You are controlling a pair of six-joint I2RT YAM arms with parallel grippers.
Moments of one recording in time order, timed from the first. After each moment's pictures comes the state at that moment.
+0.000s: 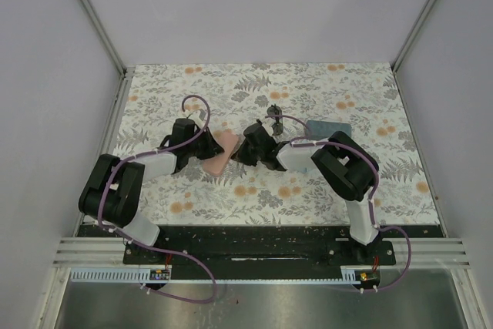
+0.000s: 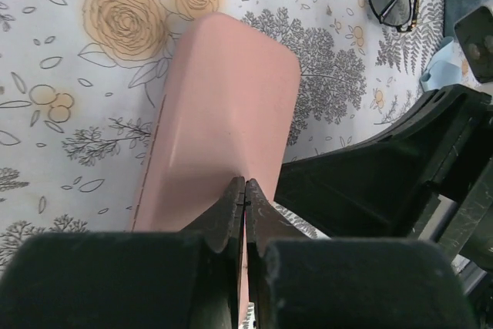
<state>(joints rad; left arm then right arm) -0.29 1.57 0.66 0.22 0.33 -0.54 0.80 2.03 1.12 0.20 0.01 1.16</state>
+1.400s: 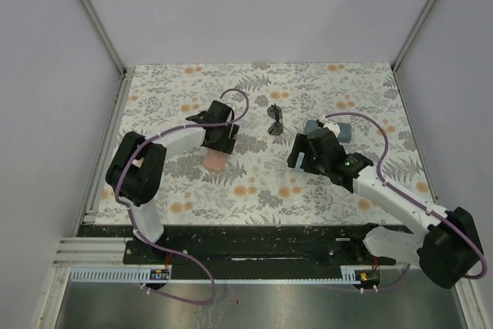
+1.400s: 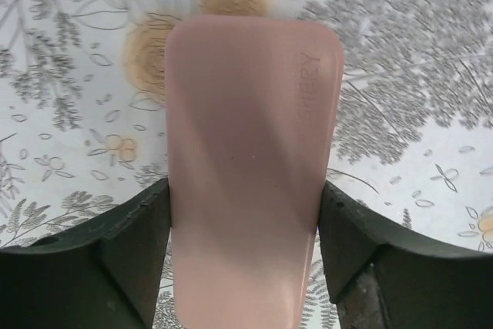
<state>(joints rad) -0.51 1.81 1.15 -0.41 -0.12 -0.15 0.62 1.09 0.73 -0.38 0.18 0.74</state>
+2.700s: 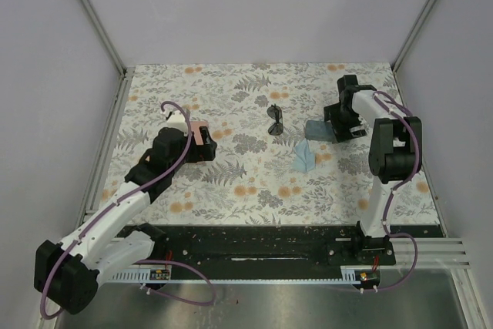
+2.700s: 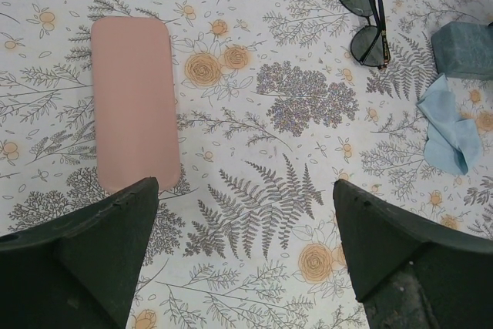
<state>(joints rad) -0.48 0.93 0.67 -0.21 -0.14 -0.40 0.06 2.00 1.50 -0.83 0.14 1.36</state>
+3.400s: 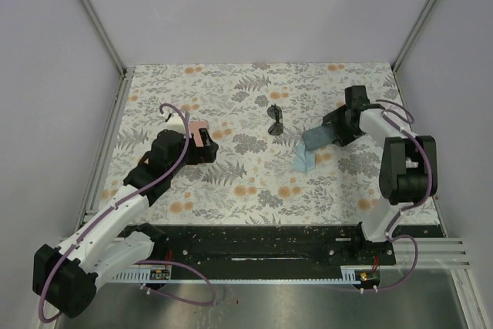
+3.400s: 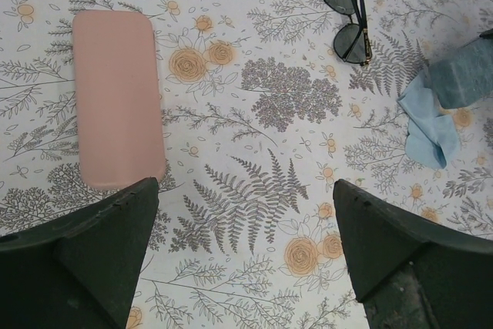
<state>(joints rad) -0.49 0.90 0.64 -0.21 -0.12 -0.43 0.04 1.81 1.24 -0.57 0.06 1.16</state>
